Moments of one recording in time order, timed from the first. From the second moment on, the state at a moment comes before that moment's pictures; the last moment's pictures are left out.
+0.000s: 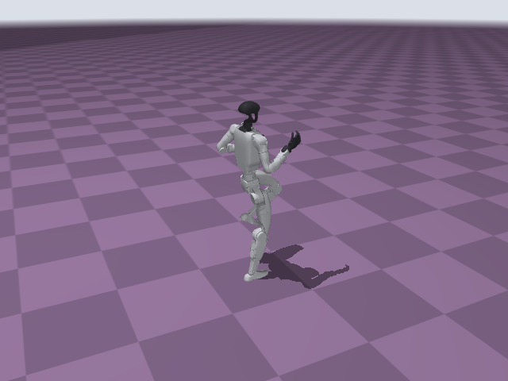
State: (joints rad) left arm 0.50 0.50 -0.16 -0.45 -0.49 -0.31 0.35; right arm -0.06 -0.44 0.19 -0.37 0.38 -0.29 -0.32; waist 0.16 -0.03 0.14; left_leg -0.92 0.20 0.15 2.10 -0.44 0.01; right_leg 0.10 -0.12 0.15 0.33 -0.39 -0.08
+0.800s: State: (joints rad) left arm 0.21 0.33 -0.21 -0.43 -0.53 -0.29 0.31; right arm 0.11 -0.56 0.32 -0.02 0.24 -0.24 -0.35; waist 0.22 0.04 0.28; left_leg -0.80 0.21 0.15 2.15 -0.52 -0.12; right_leg 0.18 -0.12 0.15 0.38 -0.52 -0.10
